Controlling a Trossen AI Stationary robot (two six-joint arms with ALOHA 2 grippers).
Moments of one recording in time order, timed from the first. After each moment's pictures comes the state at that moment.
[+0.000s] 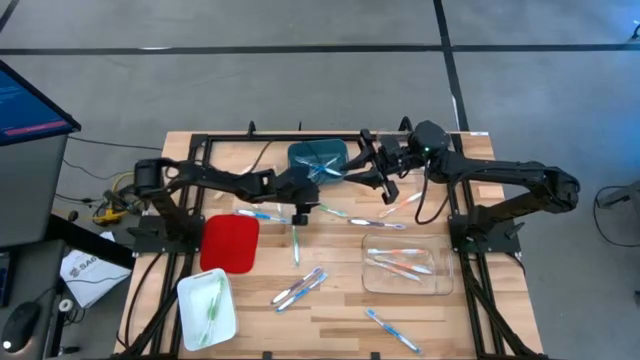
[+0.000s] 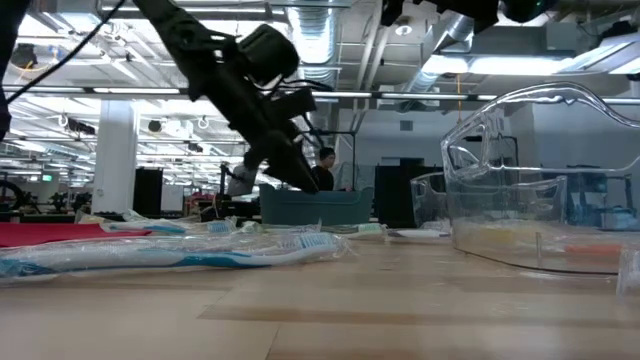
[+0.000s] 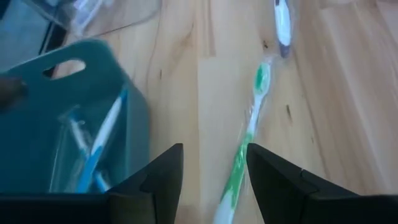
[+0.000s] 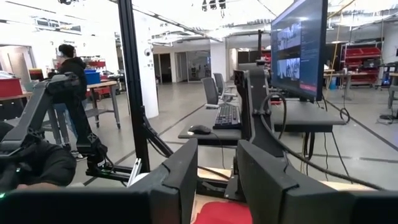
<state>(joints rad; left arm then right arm) 0.21 1.71 0.90 0.08 -0.10 0.39 -0.31 1.28 0.93 0.53 -0.63 0.15</state>
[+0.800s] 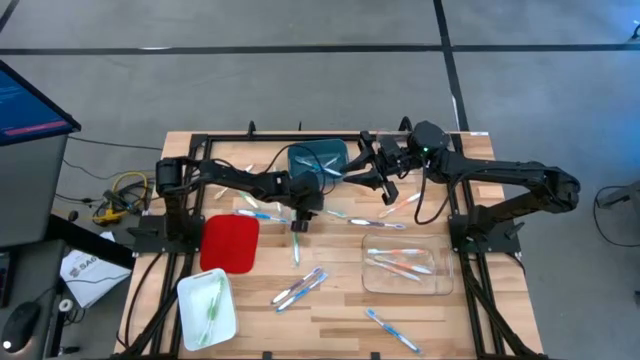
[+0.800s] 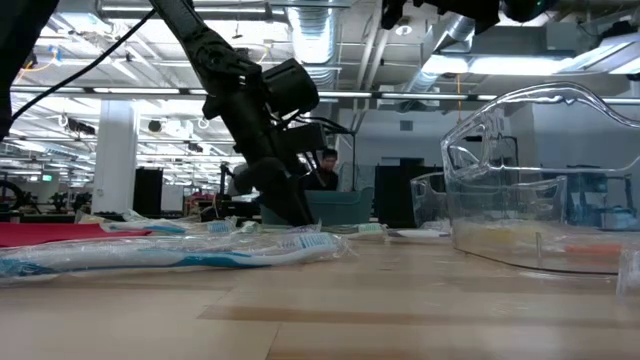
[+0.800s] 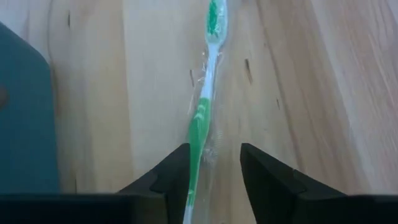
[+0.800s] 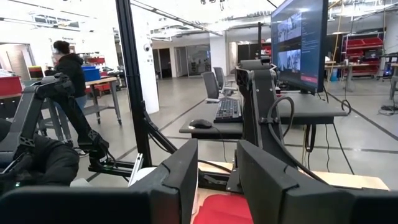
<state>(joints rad) 0.22 1.88 1.02 -0.11 0.06 0.39 -0.31 1.27 0.93 0.49 -0.63 0.15</state>
